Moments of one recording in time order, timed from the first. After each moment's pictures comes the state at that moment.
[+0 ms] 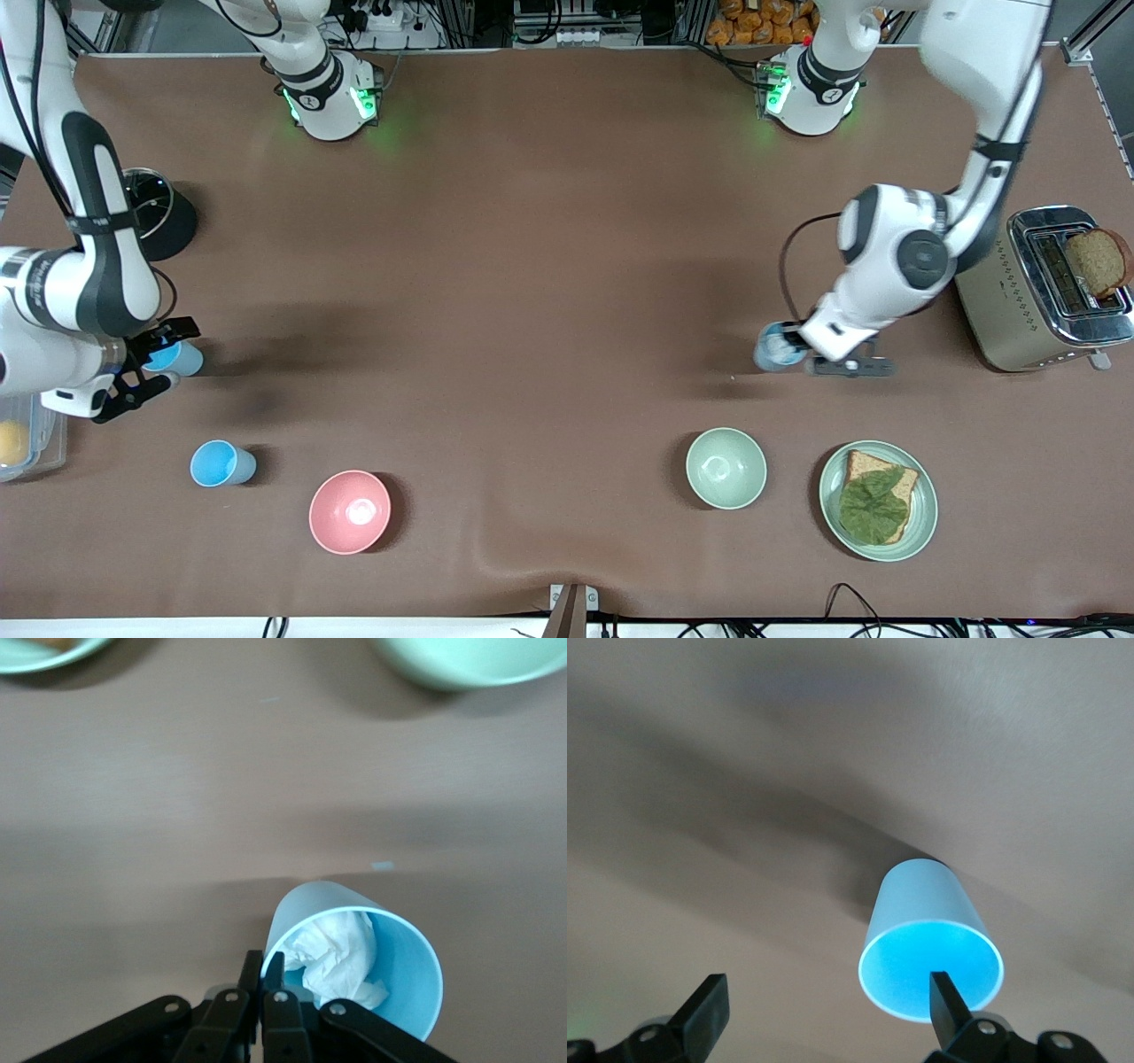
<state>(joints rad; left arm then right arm) -0.17 0.35 -0.11 -2.06 -0.02 2.45 -0.24 -0.28 0.59 0.07 -1.61 -0.20 1.83 -0.62</state>
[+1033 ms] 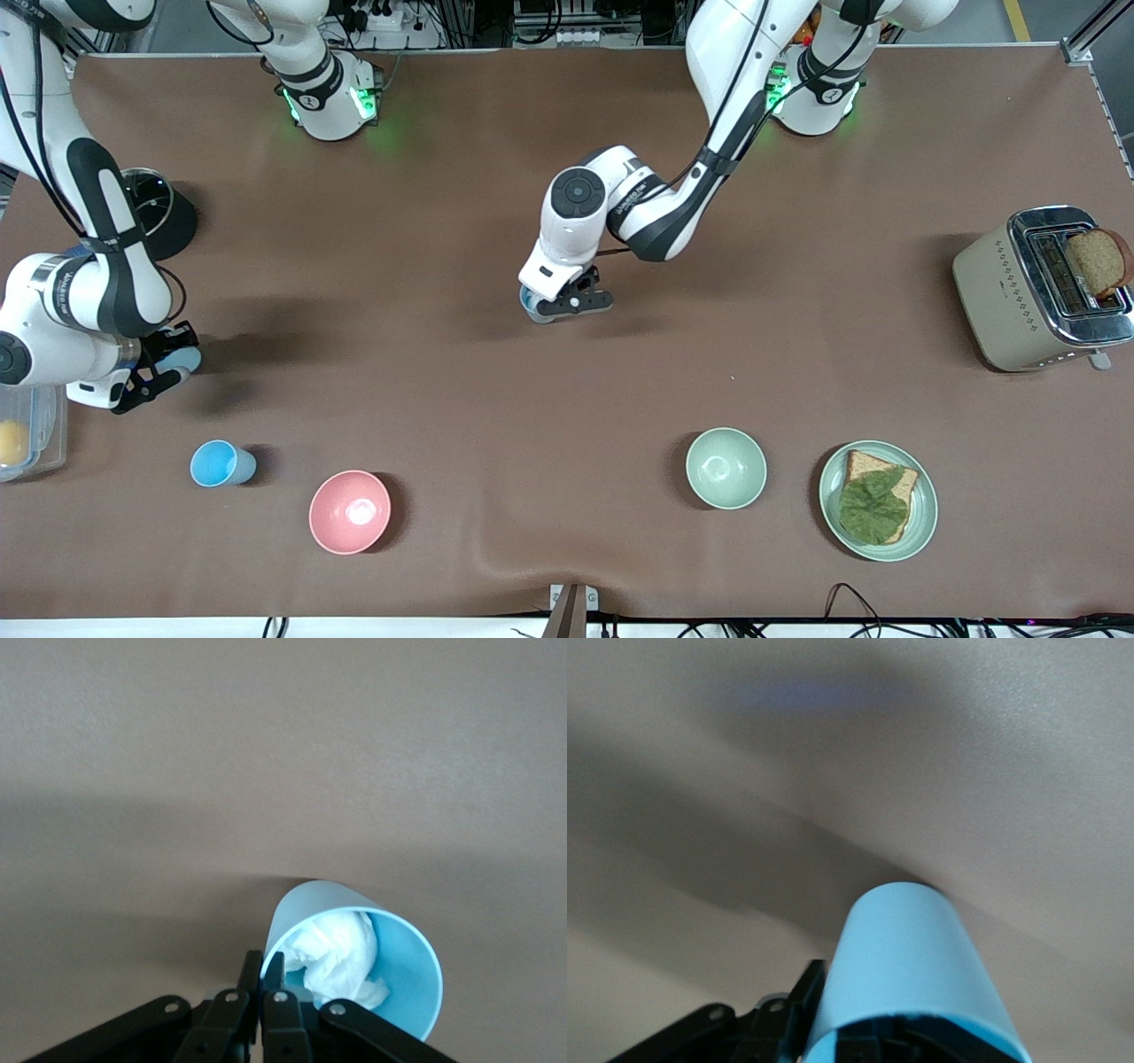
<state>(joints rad) -0.77 0.70 -0.11 -1.59 -0.02 2.37 -1.03 -0.35 0.62 0.07 -1.72 -0.20 2.01 -0.69</state>
